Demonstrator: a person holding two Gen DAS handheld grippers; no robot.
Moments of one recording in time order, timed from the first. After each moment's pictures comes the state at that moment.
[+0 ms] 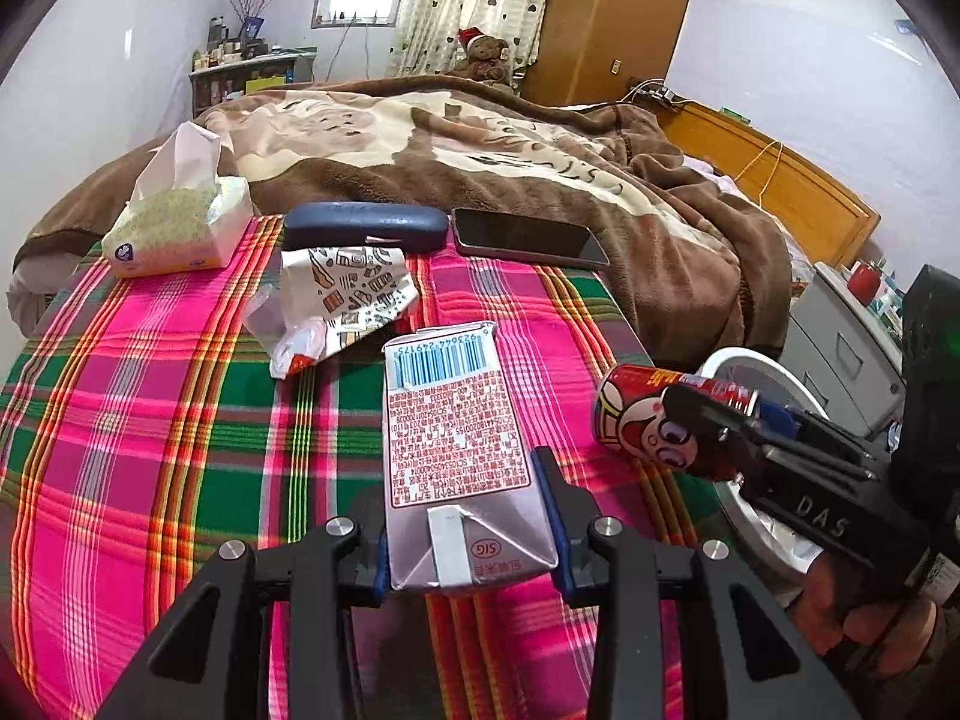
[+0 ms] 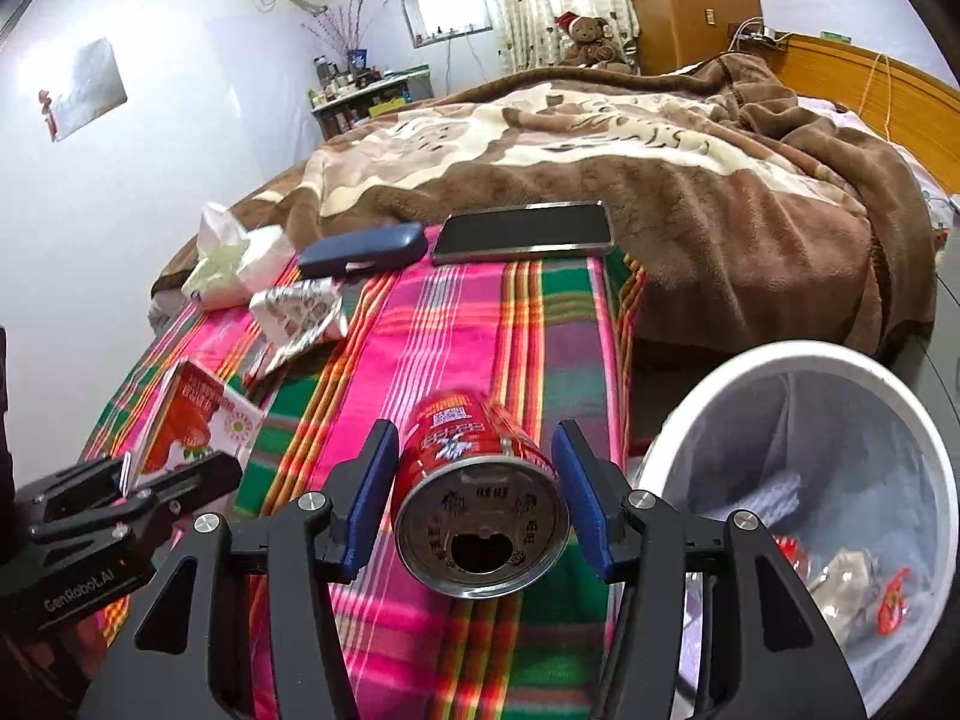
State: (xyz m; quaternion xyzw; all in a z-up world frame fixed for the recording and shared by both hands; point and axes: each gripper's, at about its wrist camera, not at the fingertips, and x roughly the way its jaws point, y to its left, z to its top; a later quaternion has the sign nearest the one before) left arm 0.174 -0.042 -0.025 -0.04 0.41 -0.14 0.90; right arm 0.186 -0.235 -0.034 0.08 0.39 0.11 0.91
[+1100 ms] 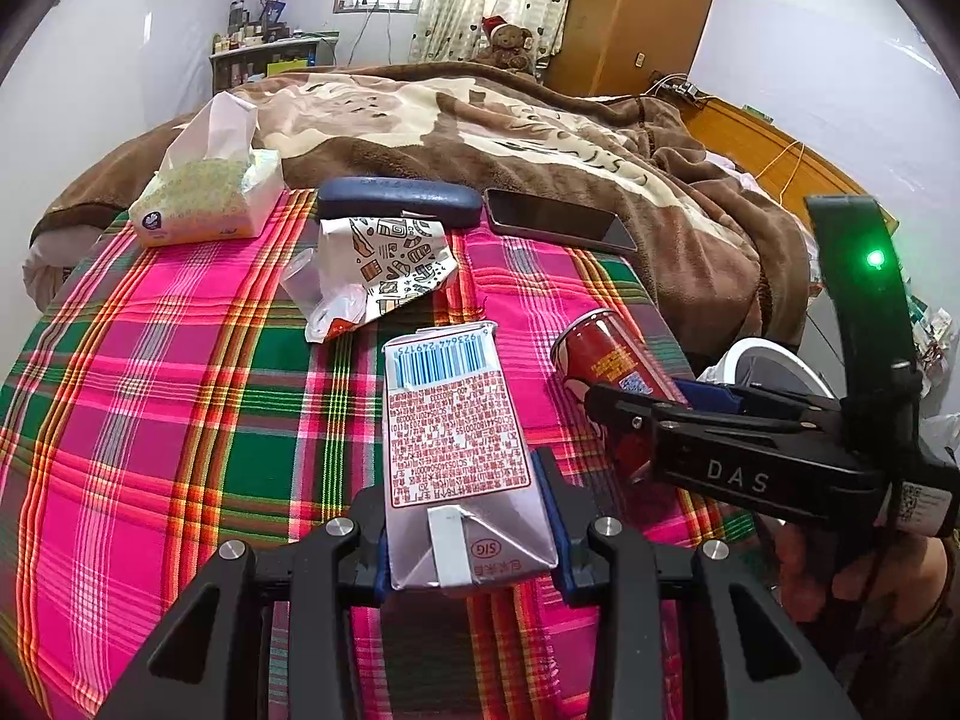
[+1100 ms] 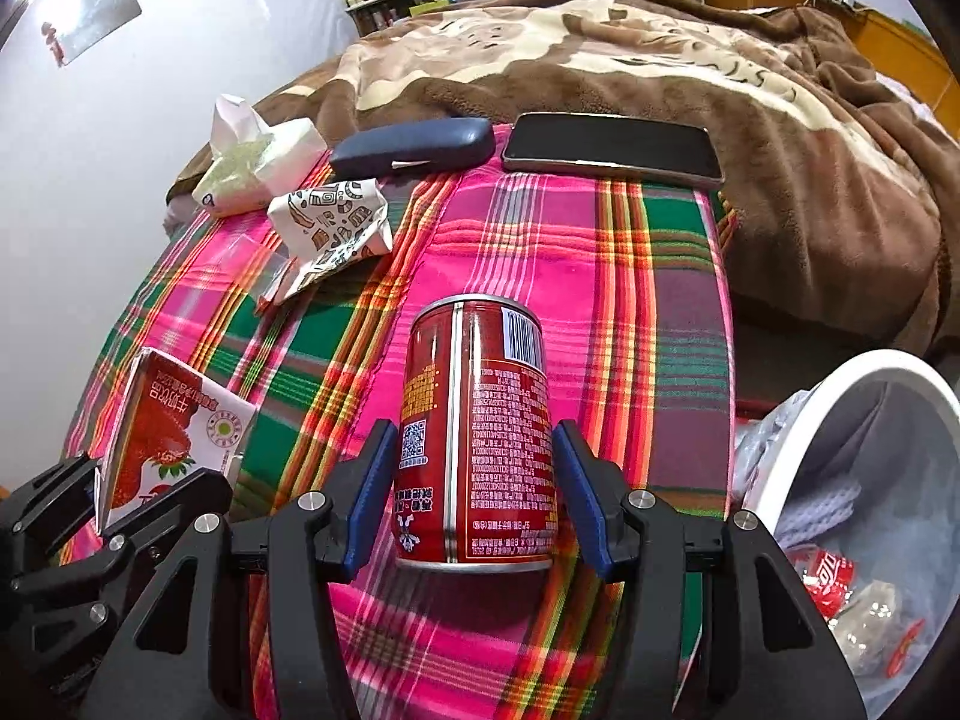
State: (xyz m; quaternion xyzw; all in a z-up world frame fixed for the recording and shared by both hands) left arm 0.172 -0.027 -0.032 -0.04 0.43 -0.12 0.90; right arm 0.221 -0.192 -0.055 0.04 0.49 0.15 0.86
